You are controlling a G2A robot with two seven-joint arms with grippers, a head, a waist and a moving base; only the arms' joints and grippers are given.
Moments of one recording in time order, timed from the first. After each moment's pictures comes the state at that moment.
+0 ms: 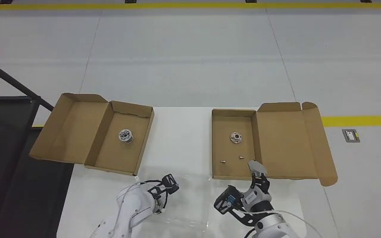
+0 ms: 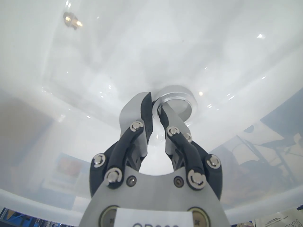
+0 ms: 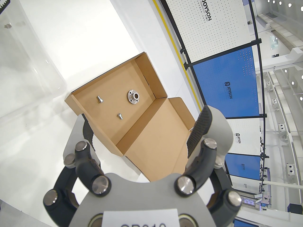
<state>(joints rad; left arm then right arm) 1.11 -1.18 -1.06 -1.64 1.37 -0.48 -1.25 -1.62 -1.32 1.24 -2.27 -2.36 -0.30 0.45</state>
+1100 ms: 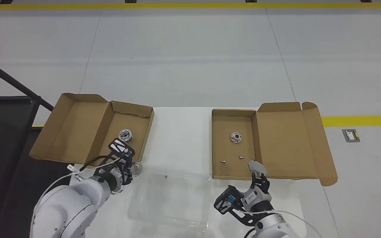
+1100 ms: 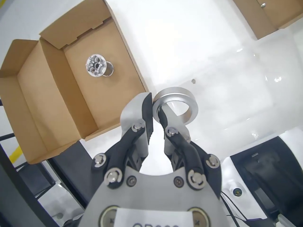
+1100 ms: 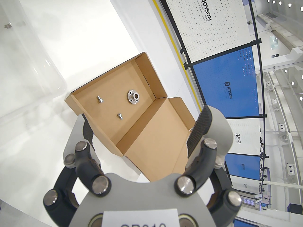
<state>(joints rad) 1.28 -1.12 -1.57 -2.11 1.23 -0.33 -1.12 -1.62 -1.32 1.24 -2.27 -2.36 -0.30 0.45</state>
